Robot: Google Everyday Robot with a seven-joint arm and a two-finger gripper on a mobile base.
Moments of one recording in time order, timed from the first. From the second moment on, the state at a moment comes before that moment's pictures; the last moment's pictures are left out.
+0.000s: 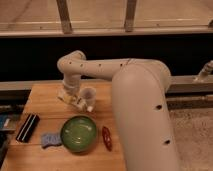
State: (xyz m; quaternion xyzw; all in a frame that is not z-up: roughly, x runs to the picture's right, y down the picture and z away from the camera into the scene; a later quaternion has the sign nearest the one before) arm -0.186 0.056 0.807 -0.36 0.00 0.28 0.89
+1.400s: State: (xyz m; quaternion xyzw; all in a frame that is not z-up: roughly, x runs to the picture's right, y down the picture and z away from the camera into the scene) arm -0.194 0.161 0.765 -0.41 0.03 0.30 0.86
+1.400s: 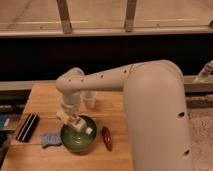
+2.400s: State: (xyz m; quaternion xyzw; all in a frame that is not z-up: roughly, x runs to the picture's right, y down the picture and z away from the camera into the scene) arm -0.271 0.126 0.749 -0.39 0.03 0.21 0.89
